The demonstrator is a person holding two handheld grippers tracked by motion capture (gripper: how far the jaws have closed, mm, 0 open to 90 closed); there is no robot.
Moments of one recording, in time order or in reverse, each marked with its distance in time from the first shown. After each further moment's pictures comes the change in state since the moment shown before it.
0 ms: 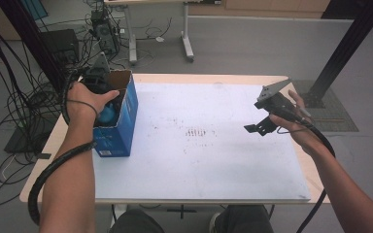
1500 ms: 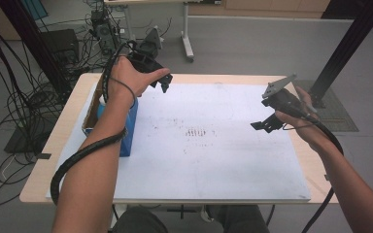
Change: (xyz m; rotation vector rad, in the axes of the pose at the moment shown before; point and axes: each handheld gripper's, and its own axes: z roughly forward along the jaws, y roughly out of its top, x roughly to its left) left arm -0.120 0.024 -0.056 -0.175 -0.115 0.287; right arm -0.010 -0.002 -0.013 0.066 -0.043 0.013
